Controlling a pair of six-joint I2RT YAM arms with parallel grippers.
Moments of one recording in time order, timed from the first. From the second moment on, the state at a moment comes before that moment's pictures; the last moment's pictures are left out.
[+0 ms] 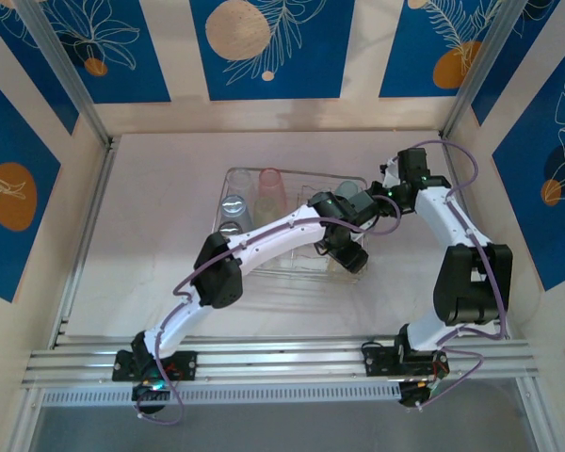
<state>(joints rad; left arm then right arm) -1.07 2.38 2.33 -1.22 0.07 -0.25 0.01 1.55 1.18 -0.70 -0.43 0.33</state>
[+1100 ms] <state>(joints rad) -0.35 1.06 0.81 -0.08 -0.57 -0.05 0.03 0.98 0.49 -0.04 -0.15 0.17</state>
